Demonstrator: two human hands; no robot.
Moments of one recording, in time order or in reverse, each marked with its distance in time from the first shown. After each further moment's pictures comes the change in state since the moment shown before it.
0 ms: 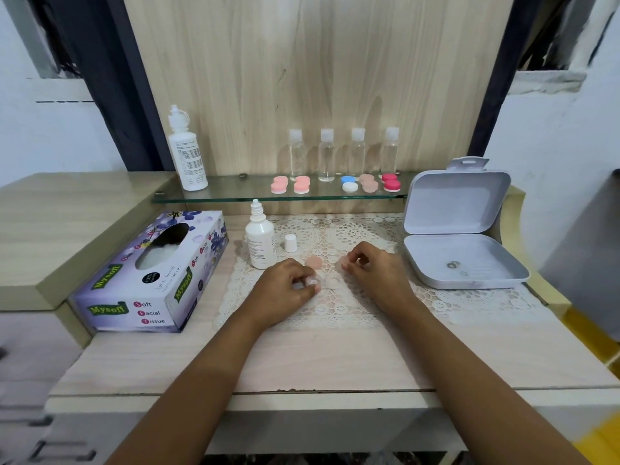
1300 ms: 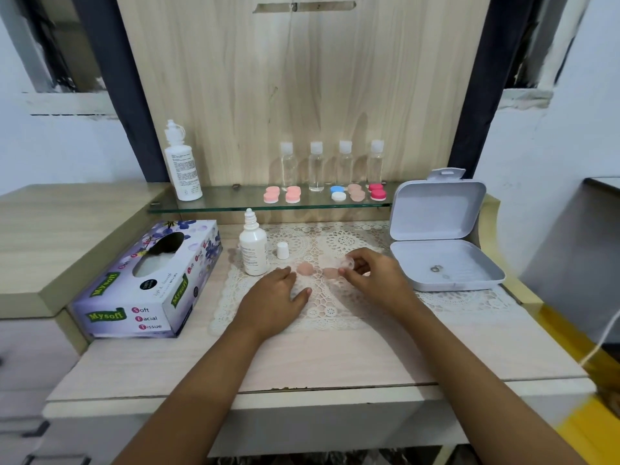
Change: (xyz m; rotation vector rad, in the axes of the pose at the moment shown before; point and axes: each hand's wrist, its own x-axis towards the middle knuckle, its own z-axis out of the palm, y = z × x) left_hand -0.007 0.003 0.005 0.363 -0.079 -0.060; right_hand -0.013 -0.010 -0.024 0.019 -0.013 -0.006
